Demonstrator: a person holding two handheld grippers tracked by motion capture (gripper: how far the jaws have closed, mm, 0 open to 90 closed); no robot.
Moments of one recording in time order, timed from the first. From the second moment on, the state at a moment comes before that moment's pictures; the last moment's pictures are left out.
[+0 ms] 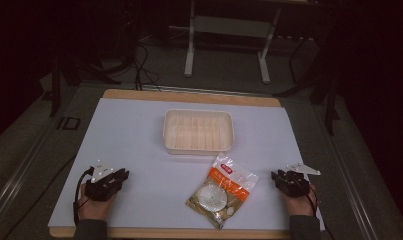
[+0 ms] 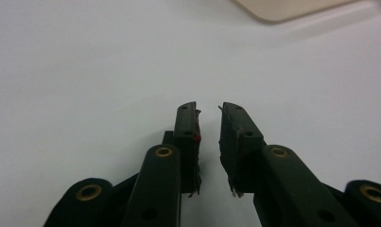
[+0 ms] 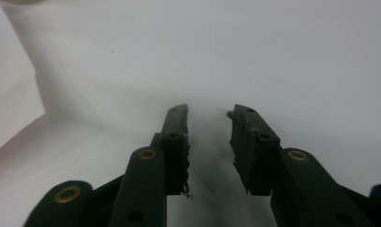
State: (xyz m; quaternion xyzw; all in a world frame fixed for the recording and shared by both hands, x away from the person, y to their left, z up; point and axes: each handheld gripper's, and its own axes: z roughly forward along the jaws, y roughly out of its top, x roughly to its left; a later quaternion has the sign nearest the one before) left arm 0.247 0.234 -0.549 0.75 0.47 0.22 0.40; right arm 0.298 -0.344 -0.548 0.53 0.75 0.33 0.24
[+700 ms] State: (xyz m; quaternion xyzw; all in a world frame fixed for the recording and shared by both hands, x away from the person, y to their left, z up) left arm 0.243 0.227 -0.551 0.76 0.46 0.23 0.38; right arm 0.307 -0.320 -0.521 0.47 0.78 0.38 0.17
